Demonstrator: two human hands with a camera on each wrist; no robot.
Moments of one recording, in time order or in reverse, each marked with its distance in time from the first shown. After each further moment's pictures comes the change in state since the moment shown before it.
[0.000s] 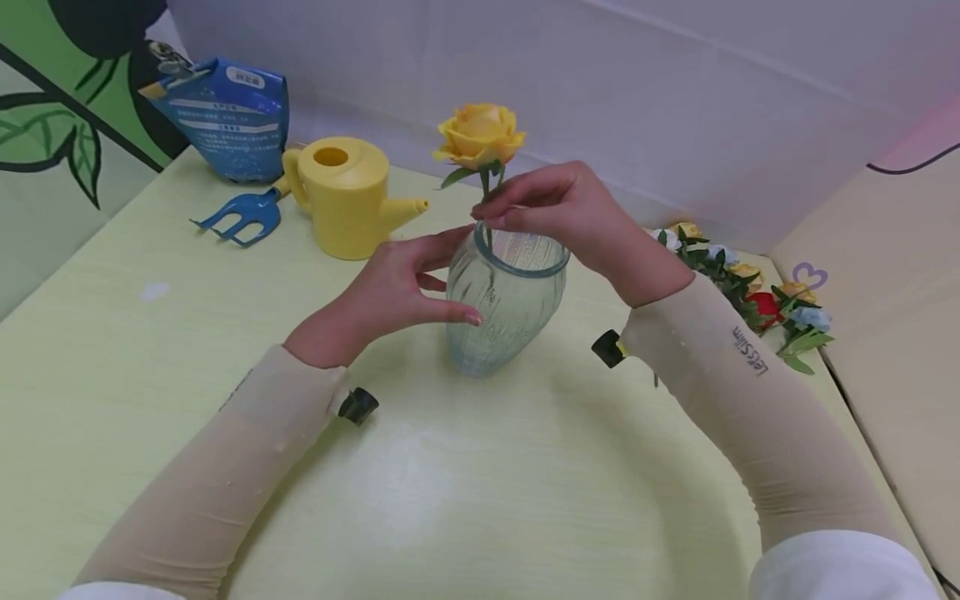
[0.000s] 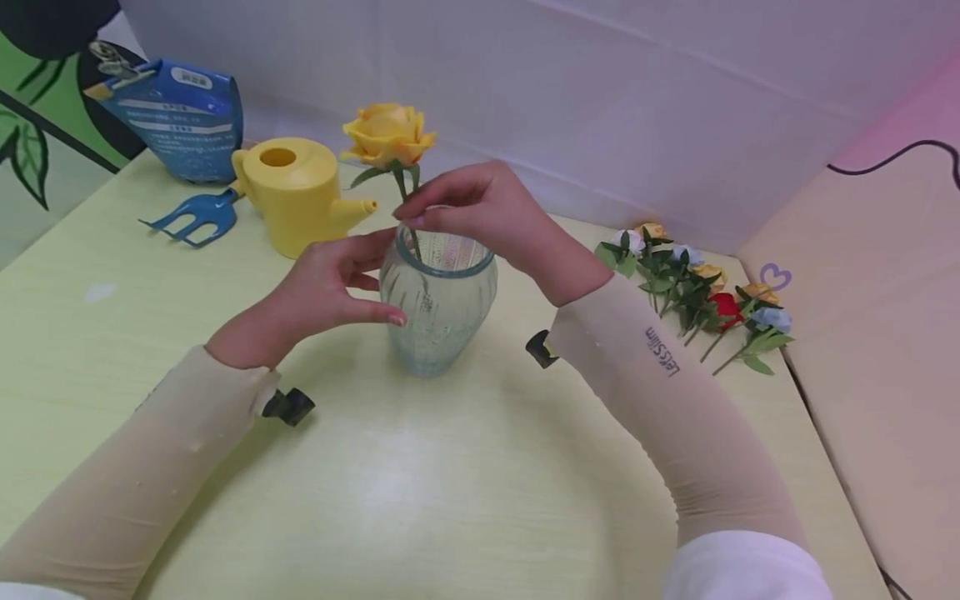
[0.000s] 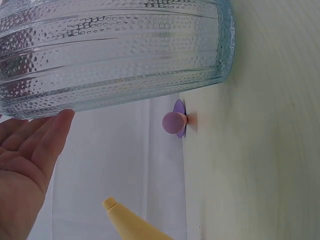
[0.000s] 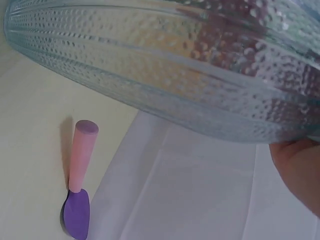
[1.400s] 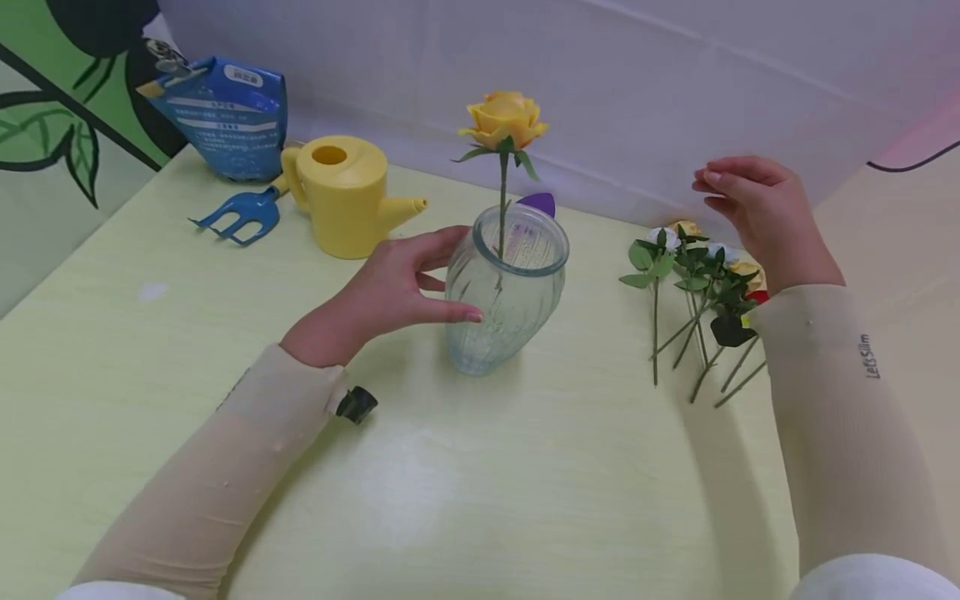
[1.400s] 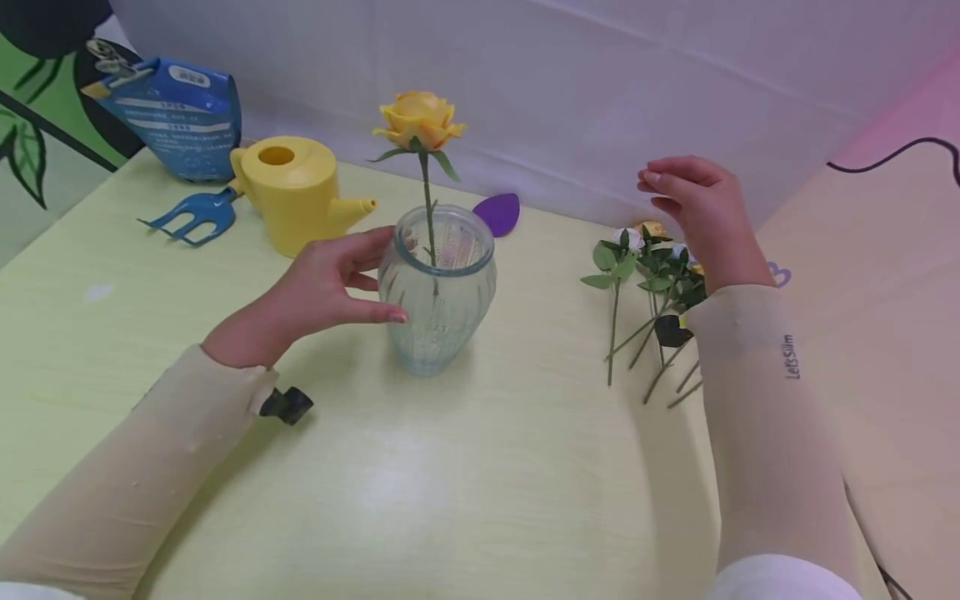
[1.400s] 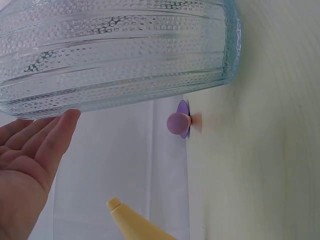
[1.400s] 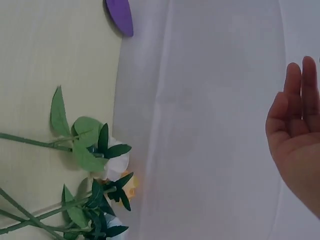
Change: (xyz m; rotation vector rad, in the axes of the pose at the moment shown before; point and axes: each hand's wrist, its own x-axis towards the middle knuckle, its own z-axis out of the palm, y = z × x) left_hand 0.001 0.002 0.000 0.011 -0.028 -0.021; right_hand -0.078 0.038 -0.168 0.357 0.599 0.219
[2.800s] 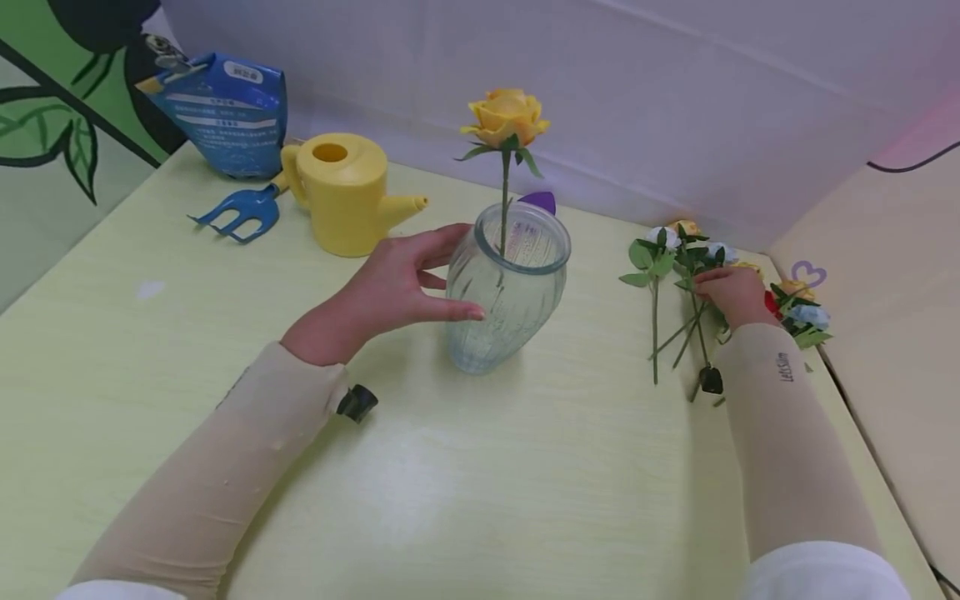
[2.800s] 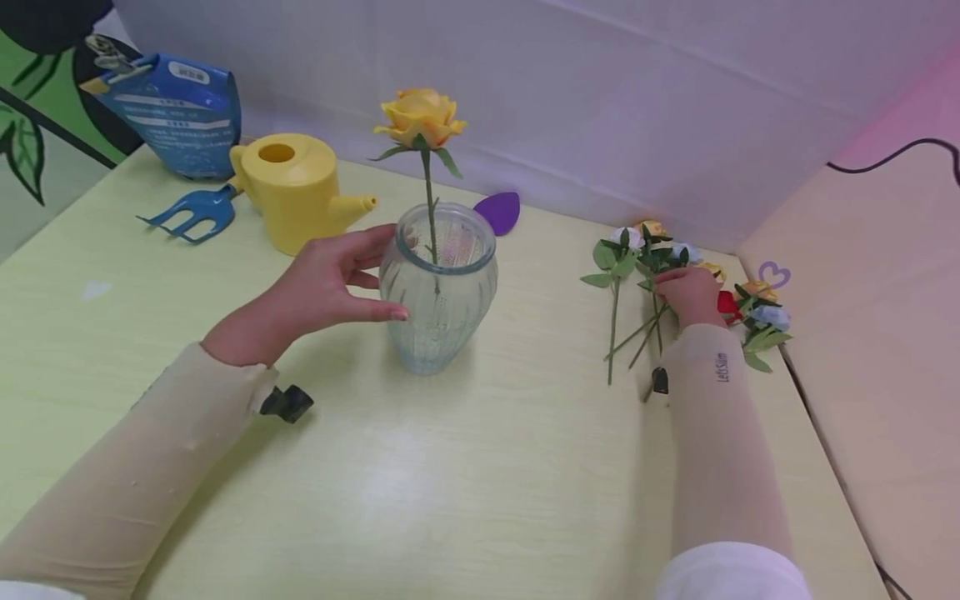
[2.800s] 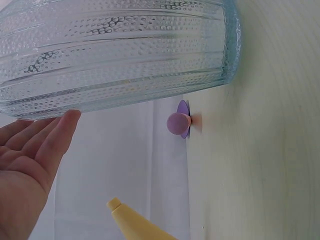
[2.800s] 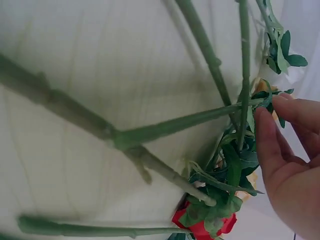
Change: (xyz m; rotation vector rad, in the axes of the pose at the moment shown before) left_hand 0.000 0.002 0.000 0.014 0.002 -0.022; right_hand 0.009 0.113 -0.088 -1.016 0.230 0.375
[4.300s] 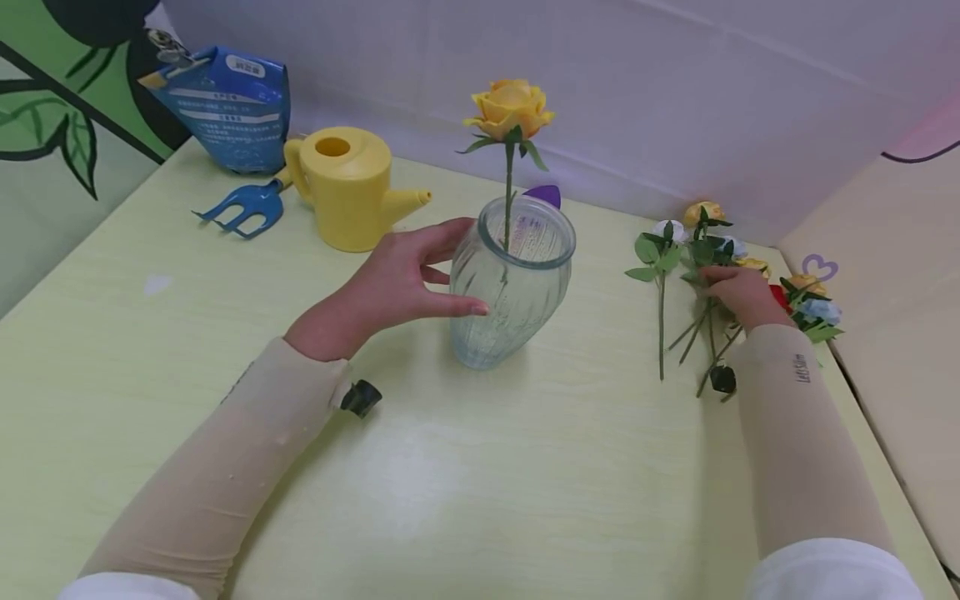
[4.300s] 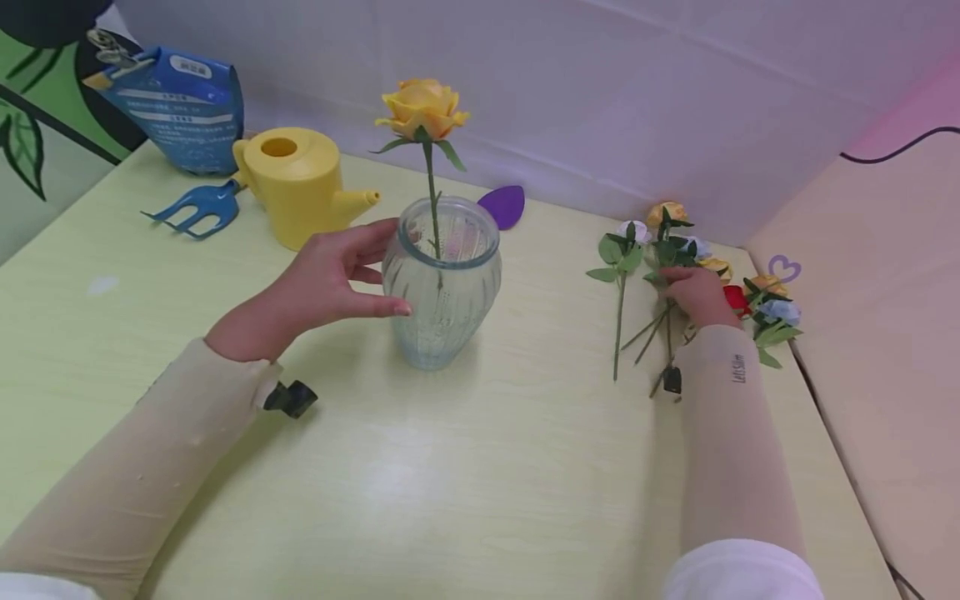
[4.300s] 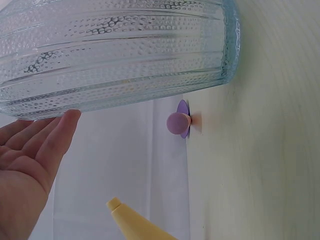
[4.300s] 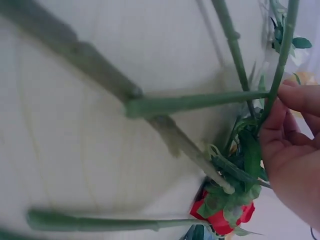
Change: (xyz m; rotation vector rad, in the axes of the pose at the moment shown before) left_hand 0.001 0.000 0.000 -0.017 -0.007 0.000; right_hand -0.001 0.006 -0.005 0.016 -0.207 0.001
